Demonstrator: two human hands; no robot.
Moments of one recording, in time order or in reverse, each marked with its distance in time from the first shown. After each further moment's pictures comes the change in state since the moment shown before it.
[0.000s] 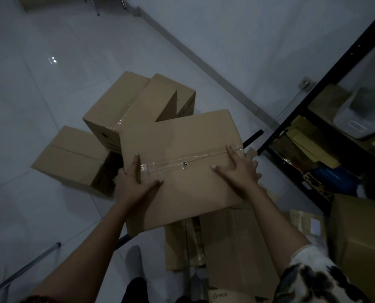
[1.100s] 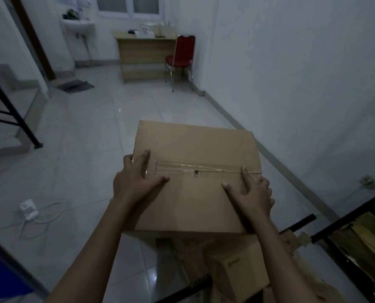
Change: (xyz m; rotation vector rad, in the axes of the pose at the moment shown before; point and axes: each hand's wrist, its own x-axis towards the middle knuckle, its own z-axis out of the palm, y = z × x) left_hand 0.003 -0.060 -0.348 0.104 0.436 0.153; right_hand -0.111 -0.318 0.051 -0.026 0.241 -0.299
